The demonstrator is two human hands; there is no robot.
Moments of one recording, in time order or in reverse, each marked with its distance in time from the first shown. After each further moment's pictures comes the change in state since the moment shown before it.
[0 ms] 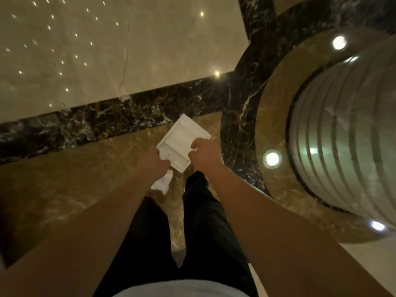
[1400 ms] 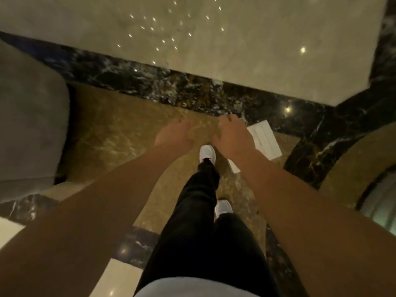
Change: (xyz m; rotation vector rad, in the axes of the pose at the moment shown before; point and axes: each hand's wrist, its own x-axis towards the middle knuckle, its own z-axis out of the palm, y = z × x) left_hand -0.051 -0.199 -0.032 0.027 0.372 -0.022; right_hand -0.049 -0.114 0.141 -0.532 0.017 -0.652
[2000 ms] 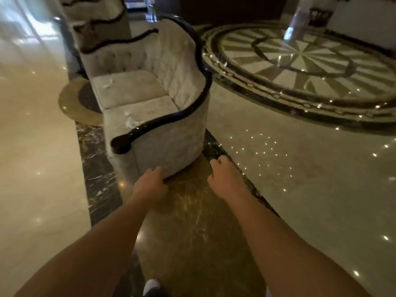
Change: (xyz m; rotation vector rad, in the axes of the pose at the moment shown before) left_hand -0.378 -0.383 -0.146 -0.451 0.540 -0.678; right_hand -0.164 -0.495 -0.027 -0.280 0.038 -0.863
